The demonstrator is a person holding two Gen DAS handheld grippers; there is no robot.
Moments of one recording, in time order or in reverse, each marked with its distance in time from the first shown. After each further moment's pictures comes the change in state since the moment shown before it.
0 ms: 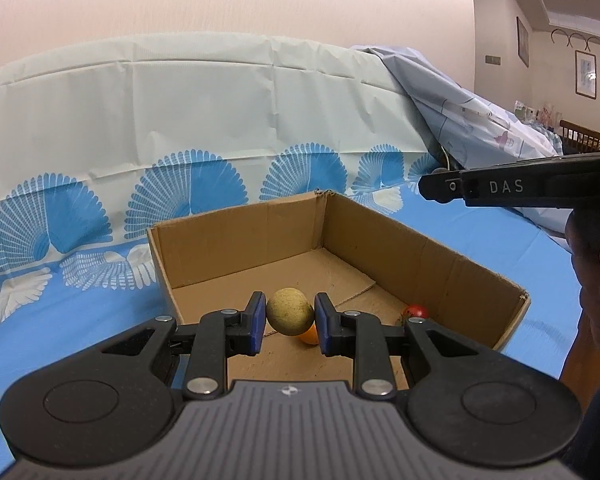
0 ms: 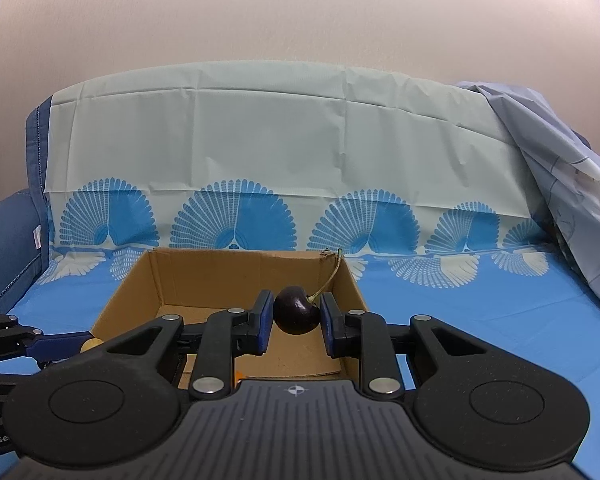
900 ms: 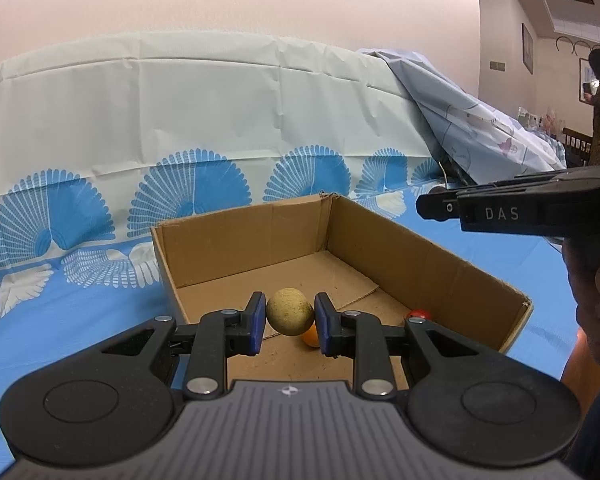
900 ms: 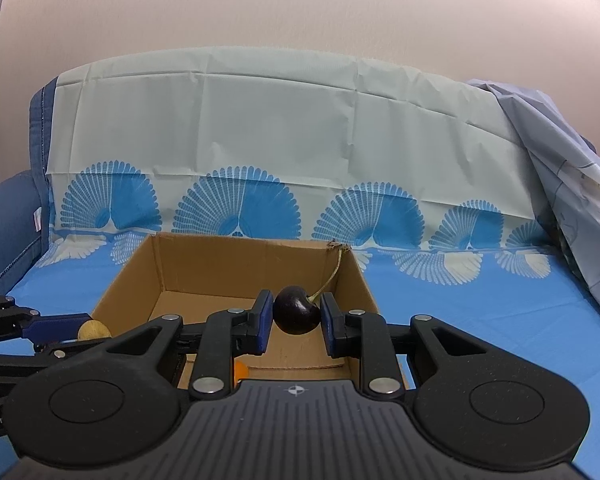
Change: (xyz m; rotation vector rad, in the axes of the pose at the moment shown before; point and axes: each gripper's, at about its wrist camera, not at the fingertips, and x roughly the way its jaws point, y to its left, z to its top) left arm 0.000 0.004 0.000 -0.031 -0.007 0.002; right arm 0.008 0.008 -0.001 -0.038 0.030 0.004
